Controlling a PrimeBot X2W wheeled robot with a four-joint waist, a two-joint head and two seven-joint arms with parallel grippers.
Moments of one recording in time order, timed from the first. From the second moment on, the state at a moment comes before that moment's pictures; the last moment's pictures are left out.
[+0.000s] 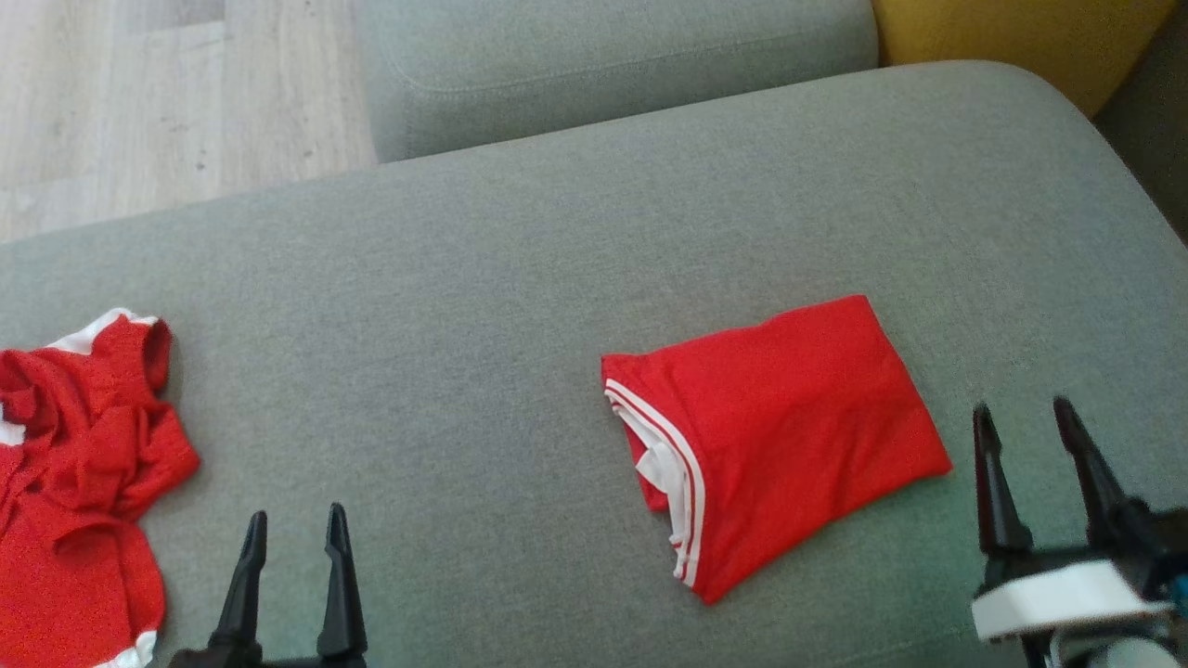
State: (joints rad) left arm 0.21 0.06 -0.07 0.07 -0.19 -0.01 -0.25; right arm 0.10 -0.11 -0.04 0.07 0.10 0.12 -0.19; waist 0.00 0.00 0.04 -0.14
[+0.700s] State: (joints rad) left arm 0.25 0.06 -0.06 0.10 -0.18 -0.02 -0.25; right arm 0.12 -0.11 -0.02 0.20 0.05 0.12 -0.25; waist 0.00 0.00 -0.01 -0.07
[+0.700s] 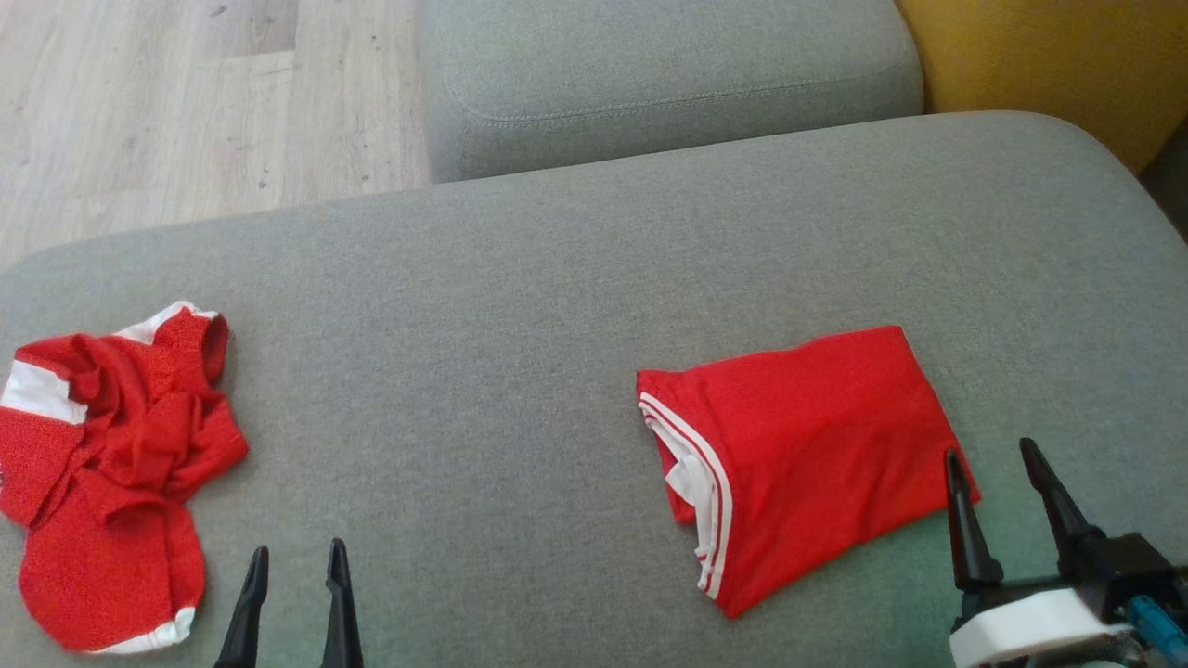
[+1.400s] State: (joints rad) left arm 0.23 0.05 -0.05 0.10 -0.18 -0.03 -0.25; right arm -0.21 -0.32 0.15 0.41 0.45 0.12 0.22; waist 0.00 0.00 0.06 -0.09
